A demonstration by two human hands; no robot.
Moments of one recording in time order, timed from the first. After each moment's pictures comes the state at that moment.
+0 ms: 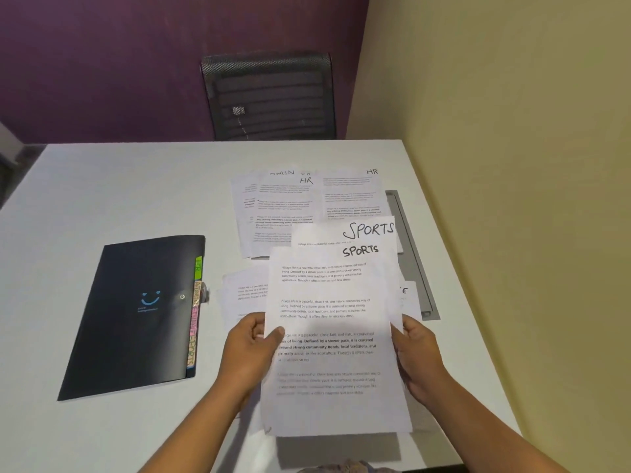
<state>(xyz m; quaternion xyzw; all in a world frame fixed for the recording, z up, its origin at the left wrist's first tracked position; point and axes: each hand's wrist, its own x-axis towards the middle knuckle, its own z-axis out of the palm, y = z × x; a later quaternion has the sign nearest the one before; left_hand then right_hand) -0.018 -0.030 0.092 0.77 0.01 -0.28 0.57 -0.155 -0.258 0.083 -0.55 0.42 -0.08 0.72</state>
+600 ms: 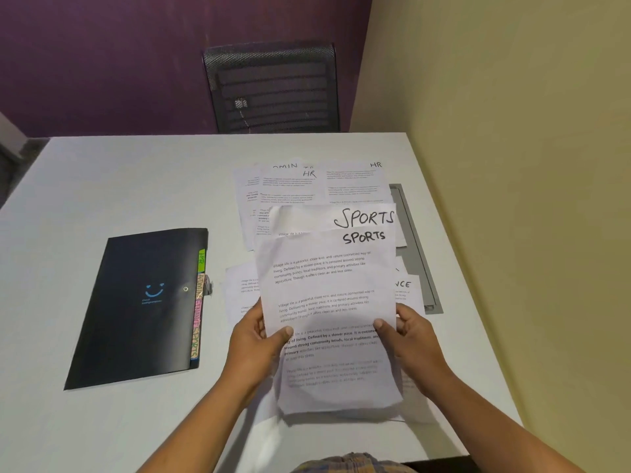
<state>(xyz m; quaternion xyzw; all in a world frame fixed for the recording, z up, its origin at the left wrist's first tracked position) -0.024 -0.030 0.091 0.72 0.00 -0.29 0.62 -0.157 -0.256 0.087 -0.67 0.32 -0.06 0.67</state>
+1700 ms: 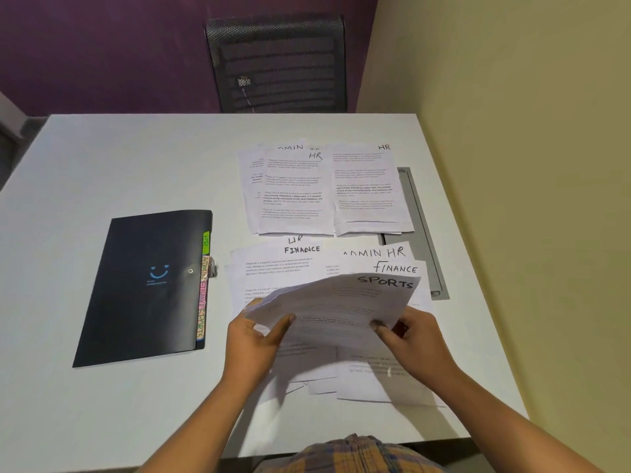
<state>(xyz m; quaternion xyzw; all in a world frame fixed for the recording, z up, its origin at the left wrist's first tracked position) -0.033 -0.011 0.069 0.84 -0.09 -0.10 0.53 -0.164 -0.250 0.084 -0.88 0.24 -0.06 0.42</state>
